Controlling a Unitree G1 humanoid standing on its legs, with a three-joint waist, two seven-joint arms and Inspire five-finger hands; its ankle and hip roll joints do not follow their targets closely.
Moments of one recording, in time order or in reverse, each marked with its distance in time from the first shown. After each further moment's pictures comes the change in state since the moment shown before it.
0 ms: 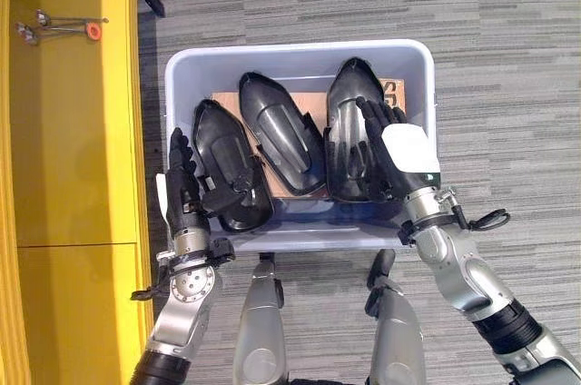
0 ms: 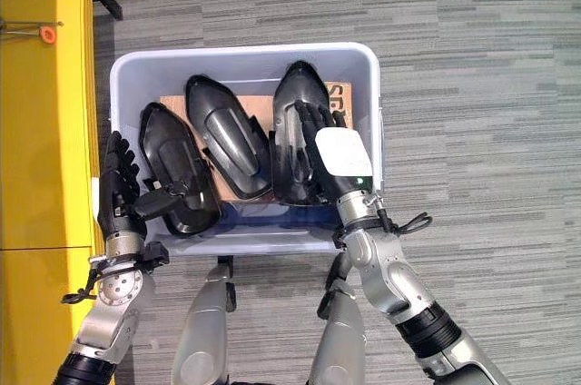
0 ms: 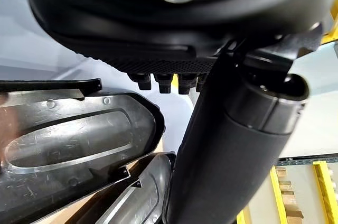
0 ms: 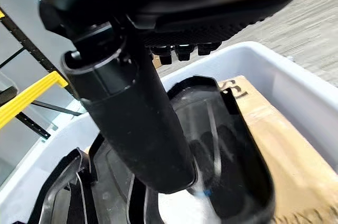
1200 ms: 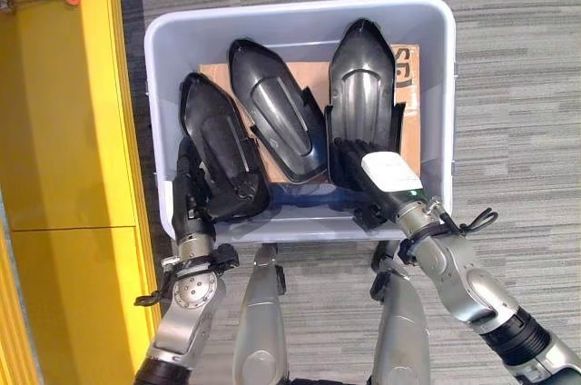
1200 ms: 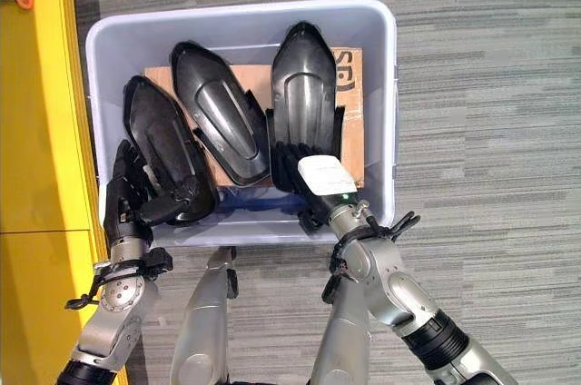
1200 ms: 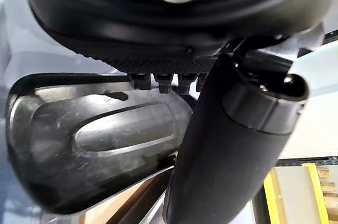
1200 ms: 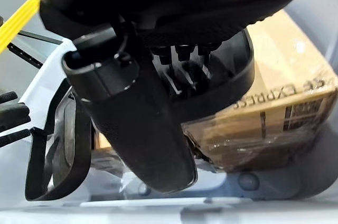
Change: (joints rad) left arm 0.036 0.001 -0.038 -0.049 -0.026 0.022 0.001; right arm 0.011 -0.047 0.082 -0.064 -0.027 0.036 0.192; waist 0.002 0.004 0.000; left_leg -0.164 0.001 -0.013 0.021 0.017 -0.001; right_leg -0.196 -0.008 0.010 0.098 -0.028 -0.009
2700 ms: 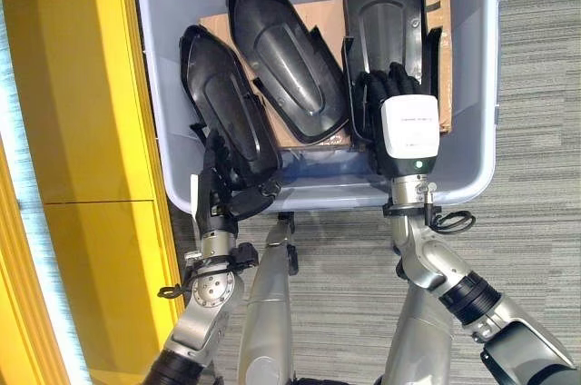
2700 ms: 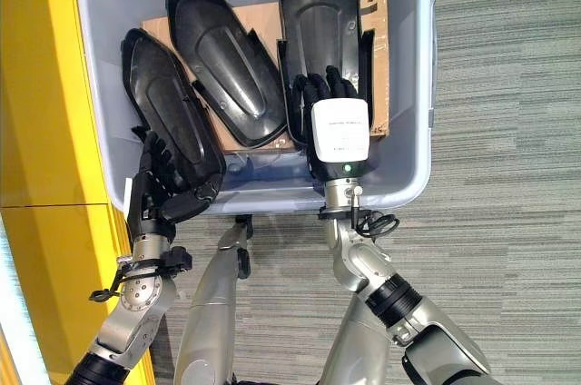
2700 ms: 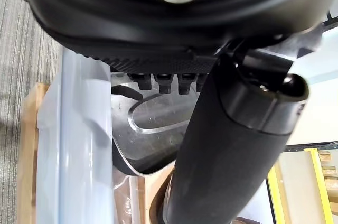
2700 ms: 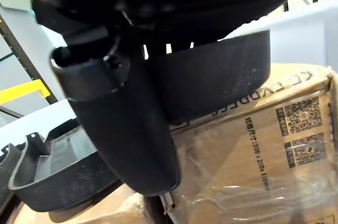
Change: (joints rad) left arm -0.048 -0.007 -0.122 0.041 -0.029 -0.101 -0.006; right arm -0.242 0.168 0.092 0.372 -0.132 0.142 -0.683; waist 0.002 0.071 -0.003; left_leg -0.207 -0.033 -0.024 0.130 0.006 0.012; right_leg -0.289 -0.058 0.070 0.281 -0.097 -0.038
